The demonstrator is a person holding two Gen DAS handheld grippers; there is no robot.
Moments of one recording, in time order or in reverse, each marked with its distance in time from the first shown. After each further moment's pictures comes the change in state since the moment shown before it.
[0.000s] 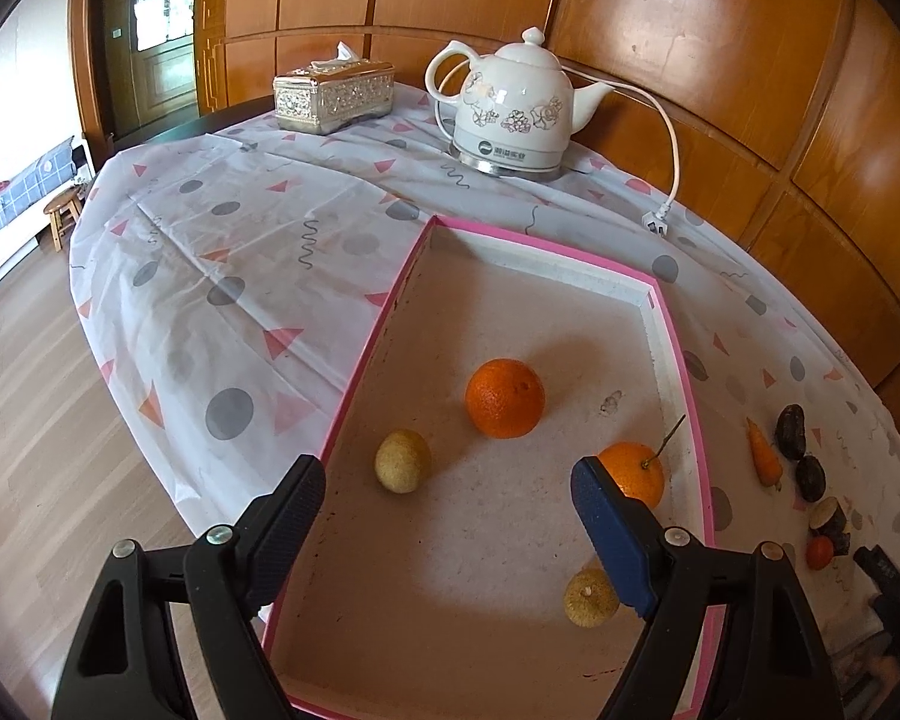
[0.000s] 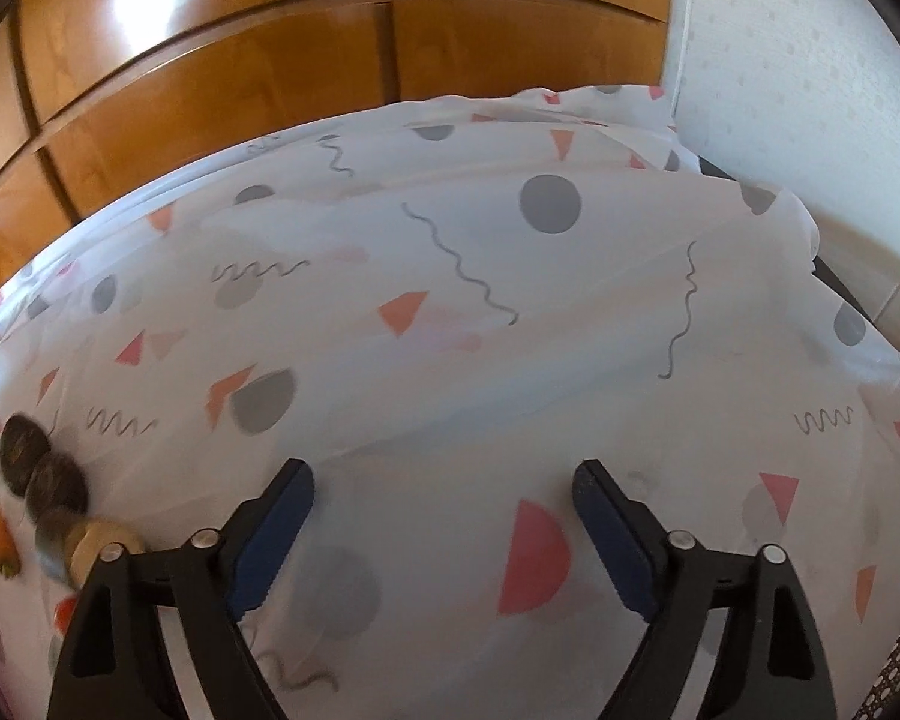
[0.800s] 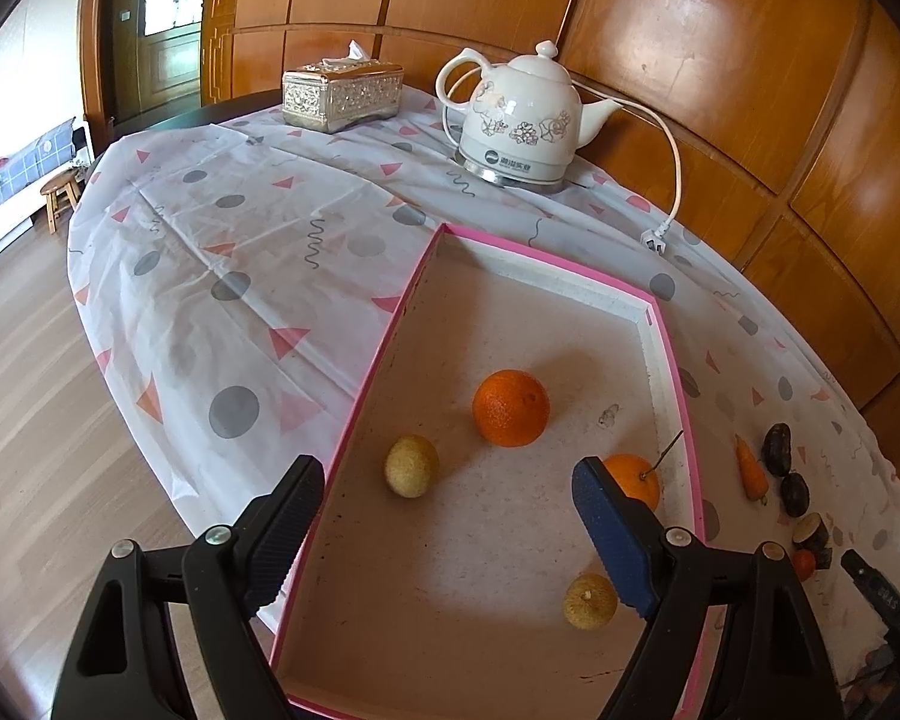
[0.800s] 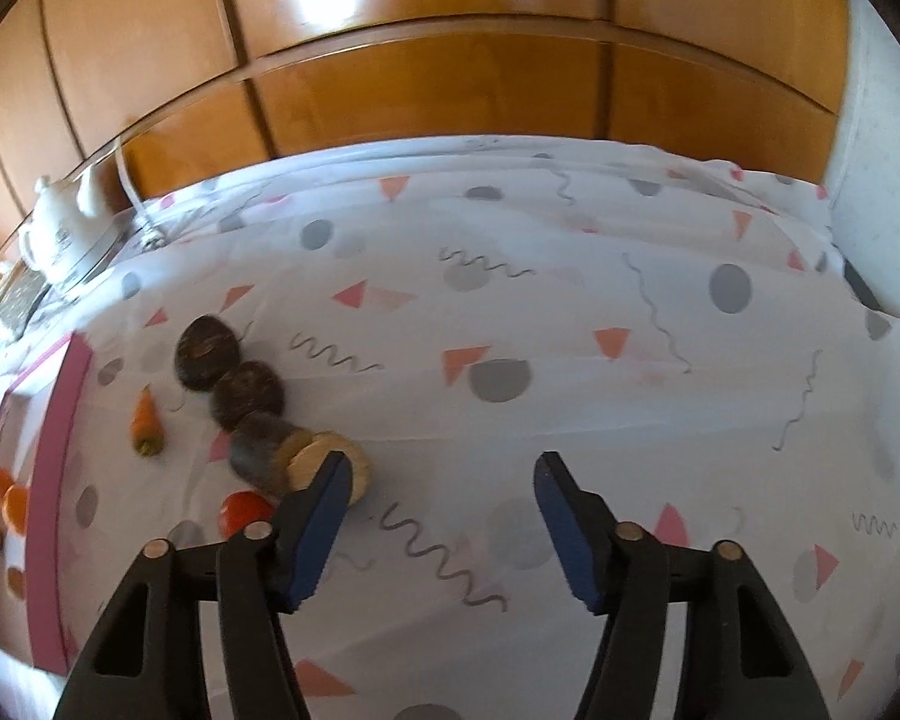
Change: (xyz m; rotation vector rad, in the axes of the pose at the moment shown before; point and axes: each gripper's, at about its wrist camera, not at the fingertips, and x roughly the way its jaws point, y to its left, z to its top) left arm -0.006 0.013 0.001 -0.046 -0.013 -0.037; right arm -0.044 0.044 -0.004 -0.300 0.016 0.311
